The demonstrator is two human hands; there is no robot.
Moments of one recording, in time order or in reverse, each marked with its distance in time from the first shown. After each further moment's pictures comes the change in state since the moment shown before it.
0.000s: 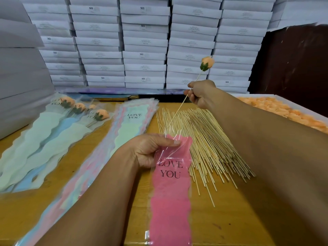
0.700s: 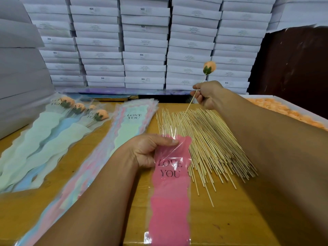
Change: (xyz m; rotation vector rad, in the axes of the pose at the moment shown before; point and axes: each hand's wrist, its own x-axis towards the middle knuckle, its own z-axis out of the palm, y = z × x) left_hand 0.000 0.000 0.001 -0.020 0.040 0.016; right_hand 0.008 -0.001 -0.020 -0.014 -0.032 0.040
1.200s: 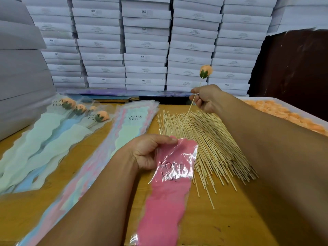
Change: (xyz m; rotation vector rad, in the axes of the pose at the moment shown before) left_hand -0.001 0.000 0.000 0.009 0.030 0.024; right_hand -0.002 0.004 0.002 -0.040 -0.037 0.009
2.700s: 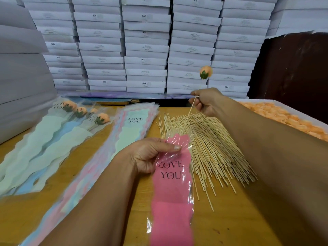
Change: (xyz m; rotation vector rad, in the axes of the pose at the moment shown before) left_hand -0.007 0.000 0.003 0.124 -0.063 0.005; right_hand 0.005 0.003 -0.002 -0.009 -0.033 -0.018
